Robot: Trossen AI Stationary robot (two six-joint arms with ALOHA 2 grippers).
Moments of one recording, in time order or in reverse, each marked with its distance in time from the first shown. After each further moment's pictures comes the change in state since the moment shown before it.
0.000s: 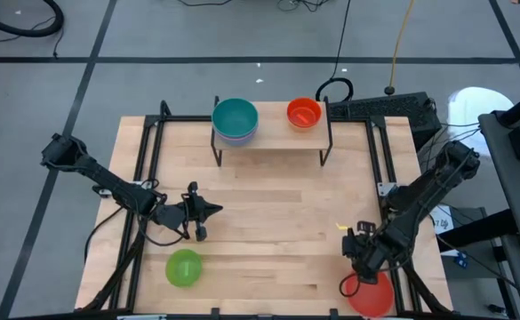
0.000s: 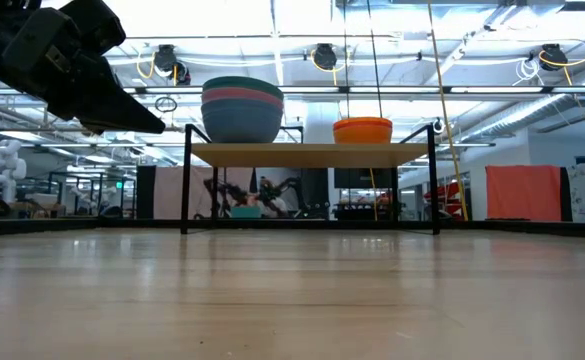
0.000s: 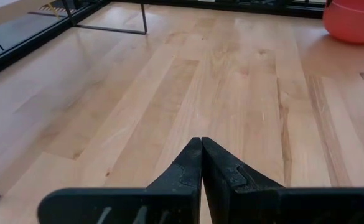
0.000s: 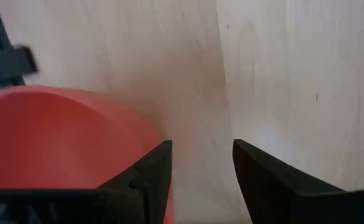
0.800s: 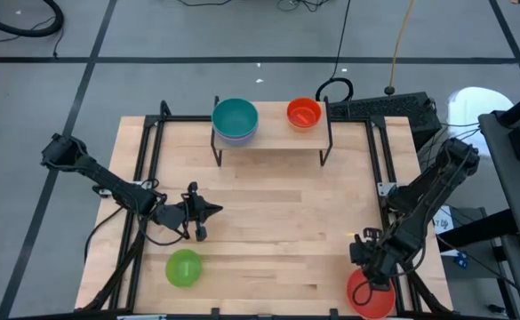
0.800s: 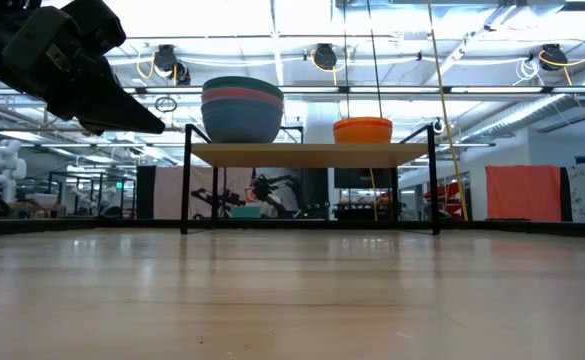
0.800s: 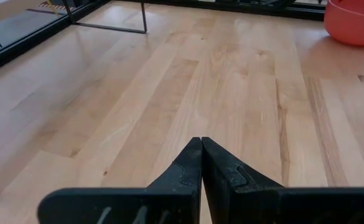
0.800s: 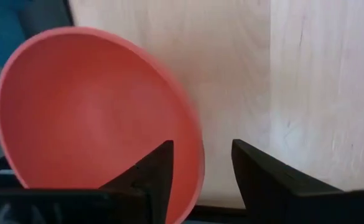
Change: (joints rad) left arm 0.000 0.000 0.000 0.000 0.003 -0.015; right arm 0.099 -0.032 -0.004 0.029 -0.071 0.043
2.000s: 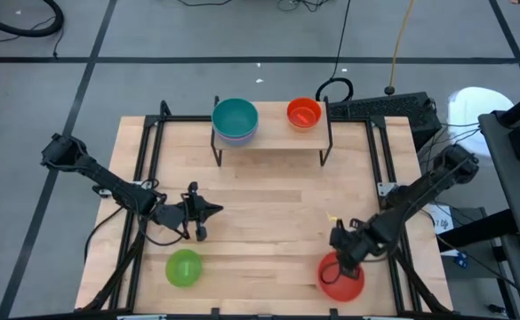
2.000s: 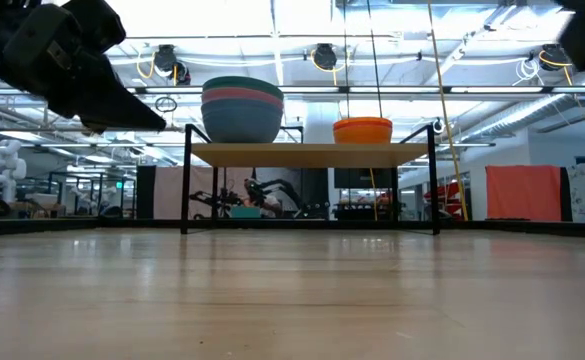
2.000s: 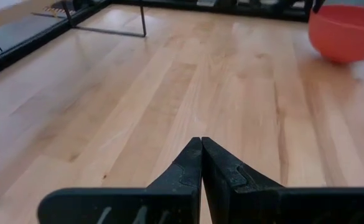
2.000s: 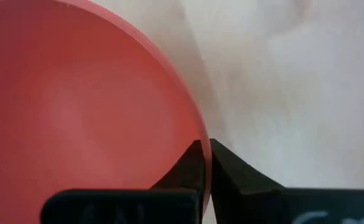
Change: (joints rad) left arm 0.000 0.000 0.000 0.017 -0.001 0.014; right arm -0.231 0.084 0.005 0.064 0.050 0.028
